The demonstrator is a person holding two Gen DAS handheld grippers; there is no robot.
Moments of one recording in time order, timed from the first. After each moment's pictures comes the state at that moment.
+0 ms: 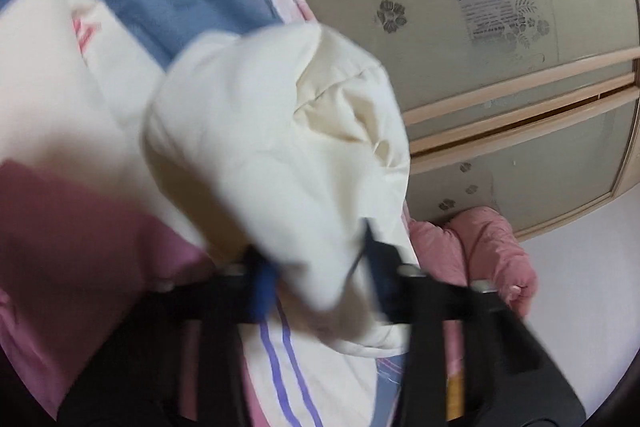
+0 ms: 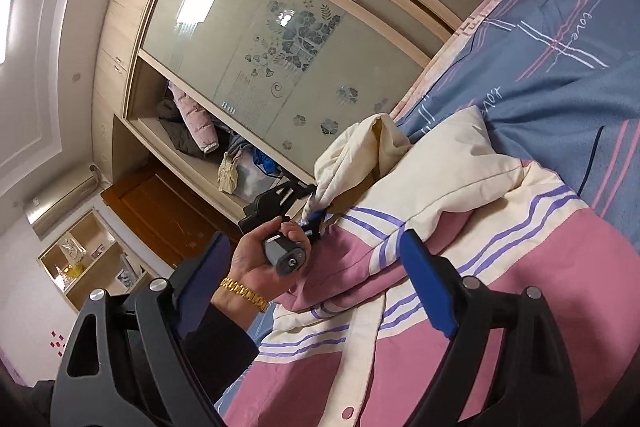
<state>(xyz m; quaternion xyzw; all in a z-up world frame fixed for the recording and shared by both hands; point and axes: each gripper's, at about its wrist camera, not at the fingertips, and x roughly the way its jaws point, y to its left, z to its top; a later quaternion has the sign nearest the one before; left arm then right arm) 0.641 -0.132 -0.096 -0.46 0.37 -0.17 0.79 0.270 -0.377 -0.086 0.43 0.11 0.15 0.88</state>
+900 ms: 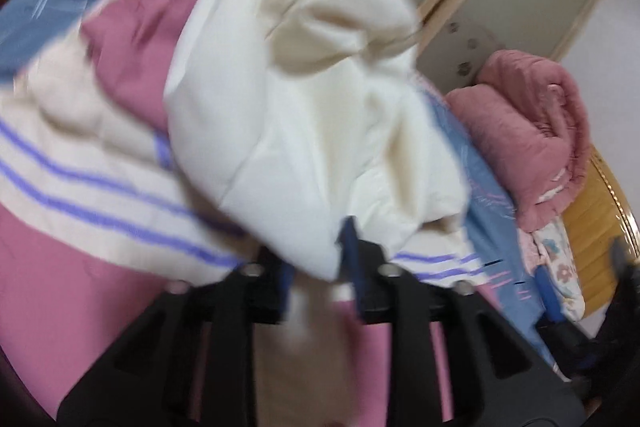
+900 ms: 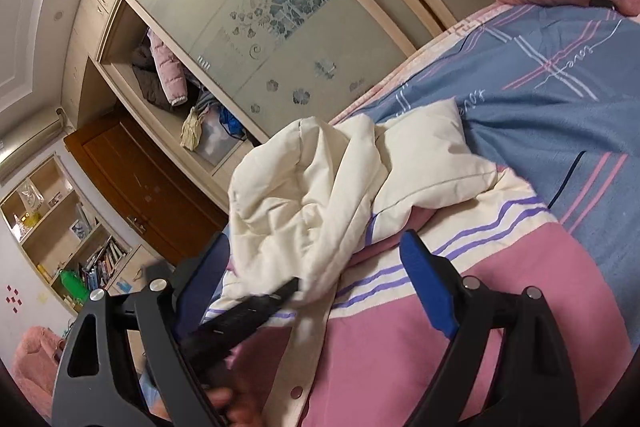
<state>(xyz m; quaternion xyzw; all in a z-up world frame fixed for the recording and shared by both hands) 0.410 -0.168 -0.141 -0.21 0.40 -0.20 0.87 0.280 -0.364 -0.085 0.35 0.19 0.12 0.91</state>
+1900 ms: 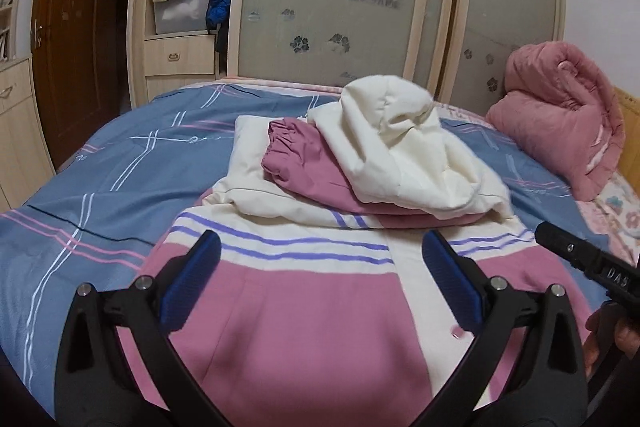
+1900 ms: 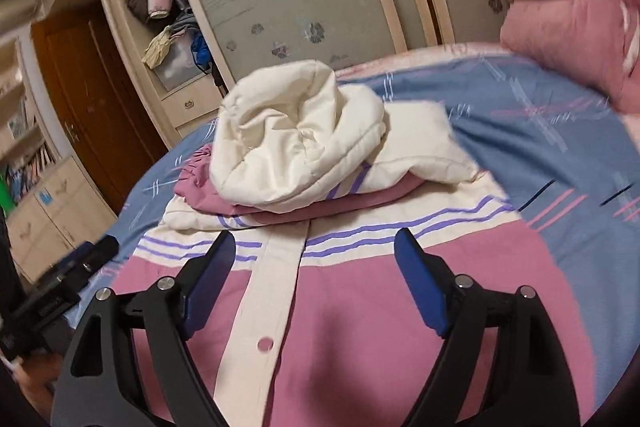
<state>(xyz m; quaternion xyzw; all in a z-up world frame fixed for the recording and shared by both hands) 0.297 -0.059 -0.045 -0.04 0.25 -0.10 0.96 0.246 -0.278 -0.061 0.15 0.26 0.03 0.95</state>
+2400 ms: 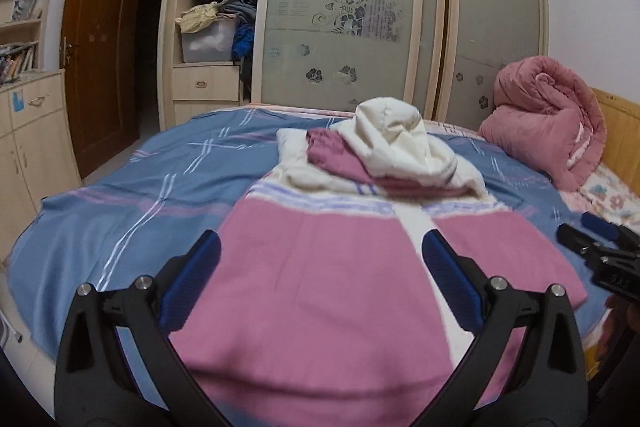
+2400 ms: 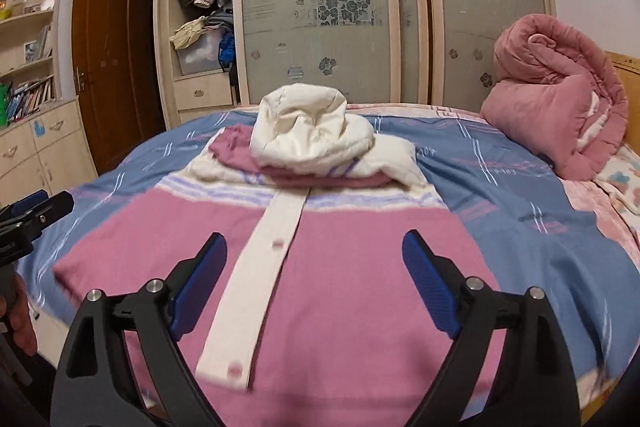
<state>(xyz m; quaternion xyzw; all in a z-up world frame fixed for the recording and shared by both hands) 0.124 -0.001 -0.044 -0.02 0.19 -0.08 0.98 0.081 -0.229 -0.056 0.02 0.21 0.00 0.98</state>
